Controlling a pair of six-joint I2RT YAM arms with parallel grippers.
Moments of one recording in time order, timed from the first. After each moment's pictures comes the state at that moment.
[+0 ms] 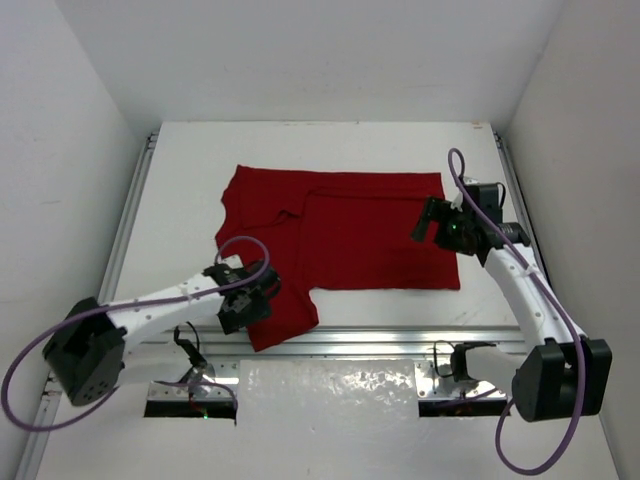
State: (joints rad) left arm -0.72 1.14 0.61 -0.90 -0.29 -1.23; right arm 0.06 1.14 0.87 -0.58 -0.13 0.34
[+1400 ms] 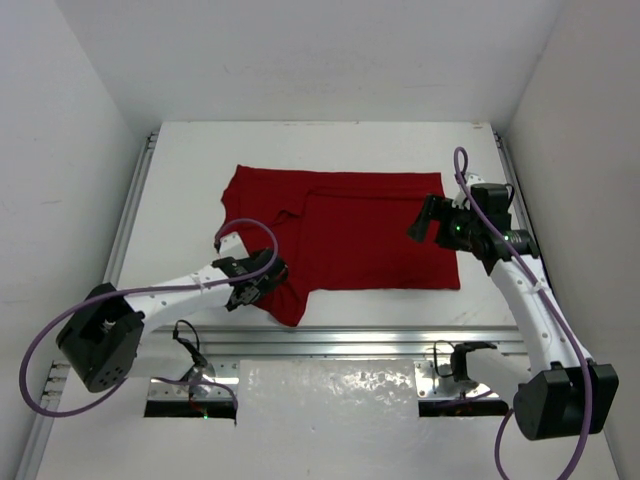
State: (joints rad) left arm -0.73 1.29 0.68 -0.70 -0.60 -1.22; right arm 0.06 1.06 0.87 -0.57 -0.25 0.30
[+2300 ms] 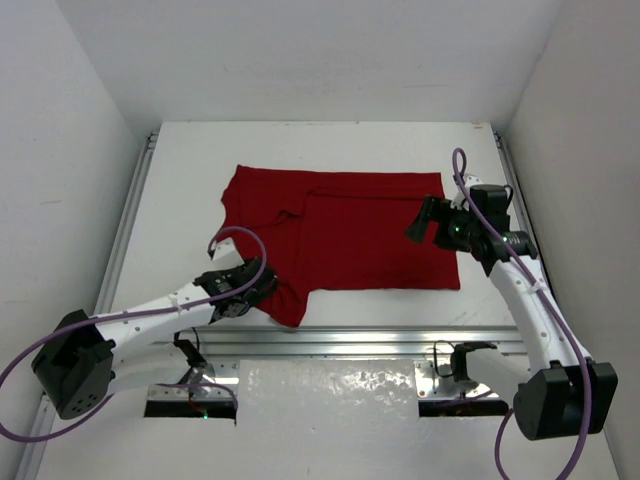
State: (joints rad) left arm -0.76 1.10 0.54 -0.61 -0.58 -1.22; right arm 0.06 1.06 0.85 -0.54 -0.27 0.30
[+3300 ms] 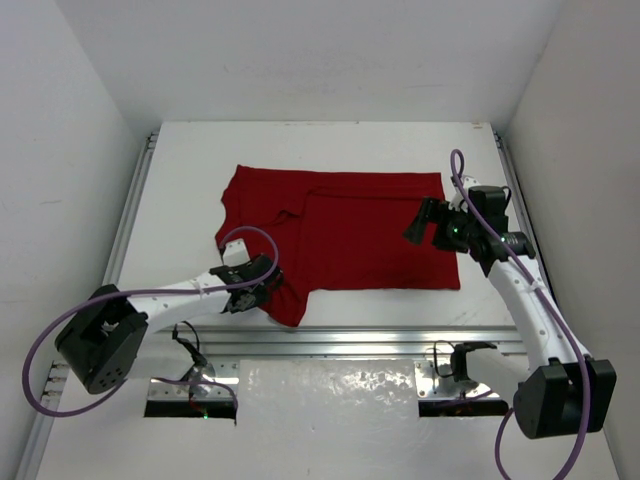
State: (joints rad) left arm -0.70 1.29 0.55 -0.56 -0.53 -1.07; right arm 0.06 1.06 0.83 -0.52 -0.30 0.30
